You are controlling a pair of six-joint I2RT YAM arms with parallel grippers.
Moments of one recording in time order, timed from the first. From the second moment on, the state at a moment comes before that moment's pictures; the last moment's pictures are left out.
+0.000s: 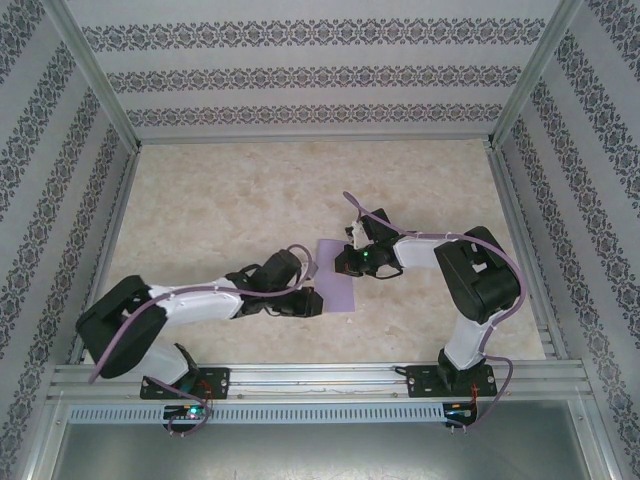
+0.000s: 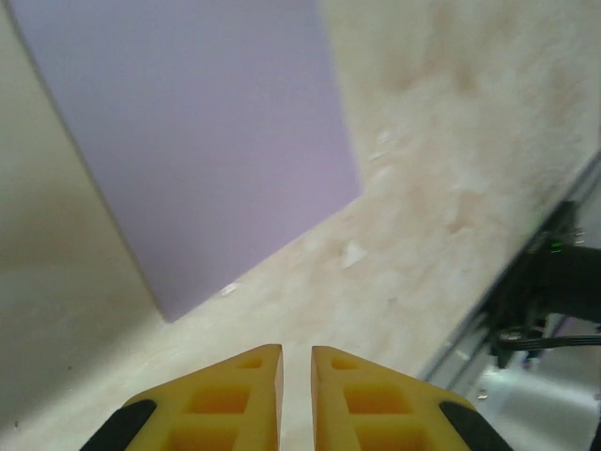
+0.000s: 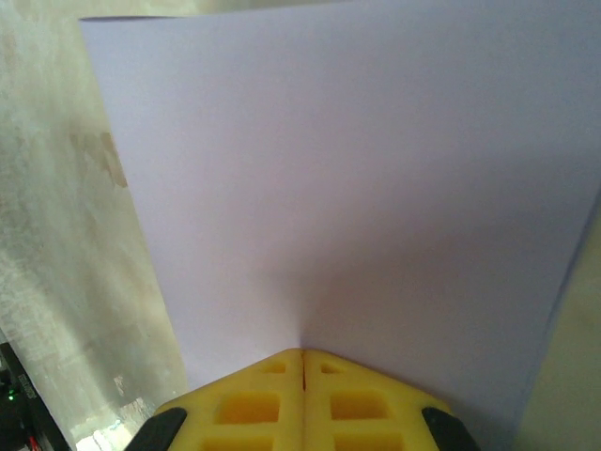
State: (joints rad) left arm -0.81 1.44 0.65 -0.06 0.42 -0.78; right arm 0.45 1.79 0.83 -0.11 -0.59 0.57
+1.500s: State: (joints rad) left arm -0.70 1.85 0.89 0.04 0.43 -0.74; right arm 0.43 1.51 0.84 -0.25 -0.57 0.55
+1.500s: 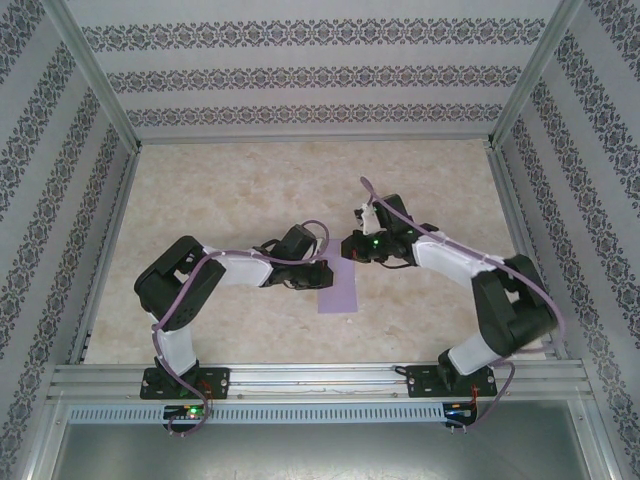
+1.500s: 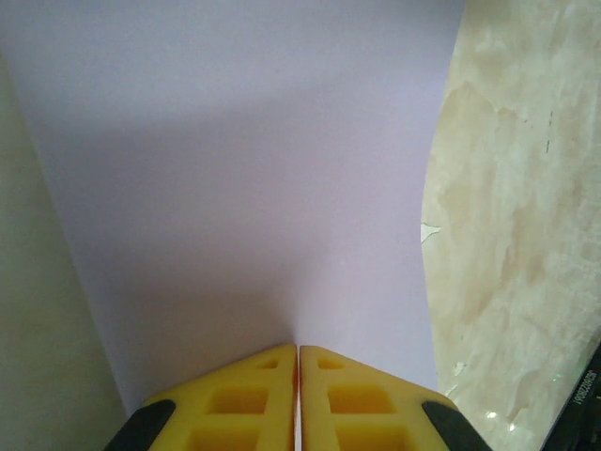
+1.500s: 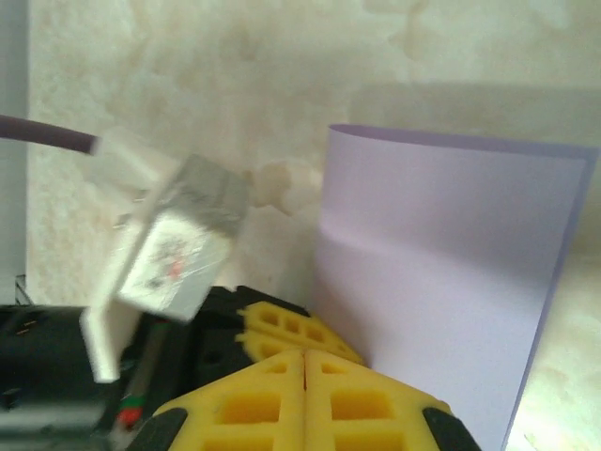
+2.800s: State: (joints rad) left arm -0.67 1.88 0.96 0.04 0.44 -0.77; right arm 0.53 1.53 0.60 -0.23 -0.54 0.64
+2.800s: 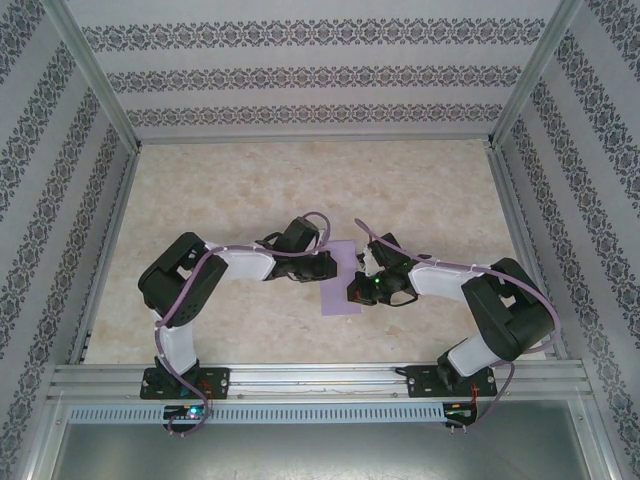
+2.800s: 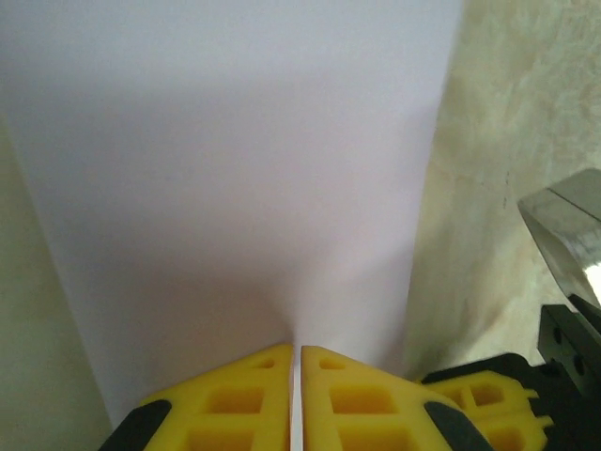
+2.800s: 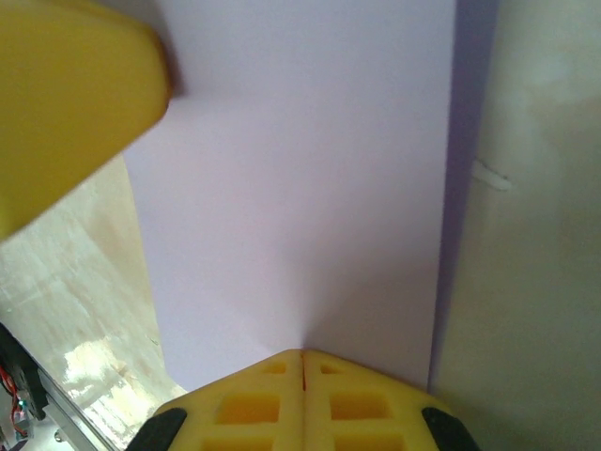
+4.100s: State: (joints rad) left arm -0.50 1.94 1.02 0.02 0.45 -0.70; right arm 0.53 1.54 0.62 -0.26 -0.51 0.60
